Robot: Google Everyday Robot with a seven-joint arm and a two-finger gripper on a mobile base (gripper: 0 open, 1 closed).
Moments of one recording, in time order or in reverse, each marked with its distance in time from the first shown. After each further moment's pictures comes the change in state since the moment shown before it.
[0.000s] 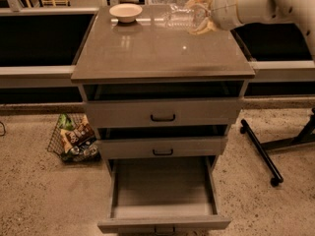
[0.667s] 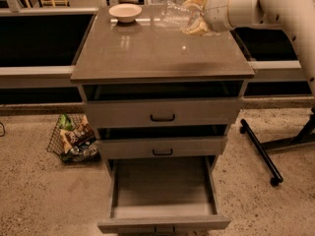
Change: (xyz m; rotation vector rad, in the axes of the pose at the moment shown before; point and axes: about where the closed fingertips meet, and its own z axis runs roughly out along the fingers) arm 0.013 -0.005 0.024 0.061 -0.002 0.198
